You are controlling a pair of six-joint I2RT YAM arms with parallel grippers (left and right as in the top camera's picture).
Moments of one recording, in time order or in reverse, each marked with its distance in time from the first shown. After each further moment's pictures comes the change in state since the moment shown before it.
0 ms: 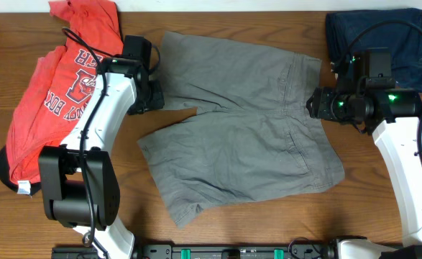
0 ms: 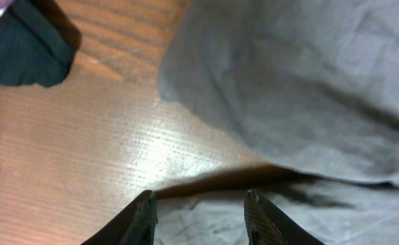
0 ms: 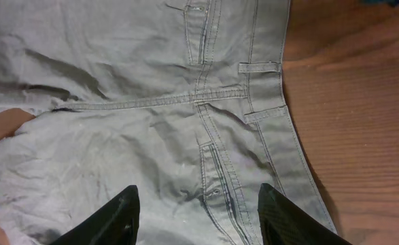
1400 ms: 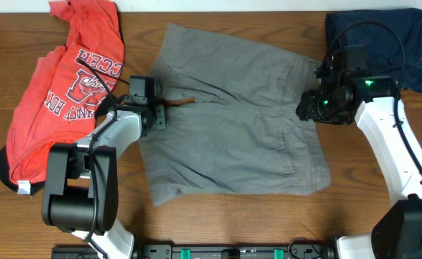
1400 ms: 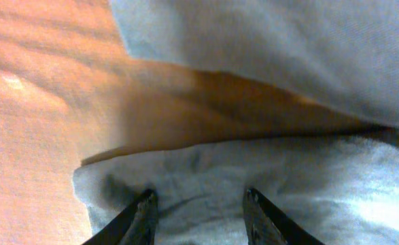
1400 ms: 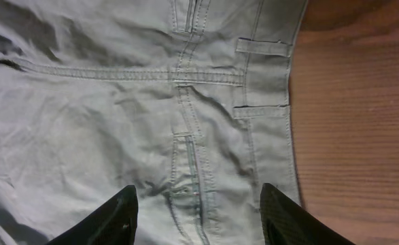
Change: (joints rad) left arm 0.005 -0.028 -0.476 0.663 -0.033 0.152; right arm 0.035 0.162 0.000 0.007 0.008 -0.021
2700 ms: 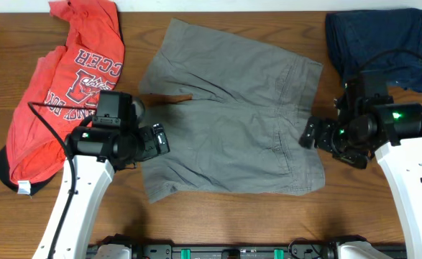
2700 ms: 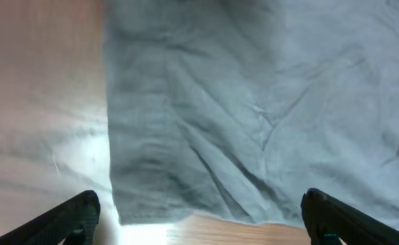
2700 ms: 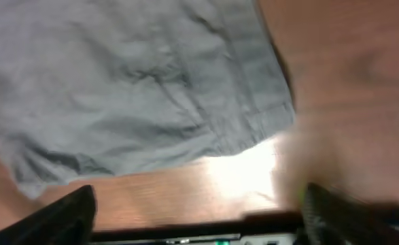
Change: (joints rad) left arm 0.002 -0.576 0.034 -0.735 0.257 -0.297; right arm 0.026 -0.278 -0.015 -0.413 0.023 0.296
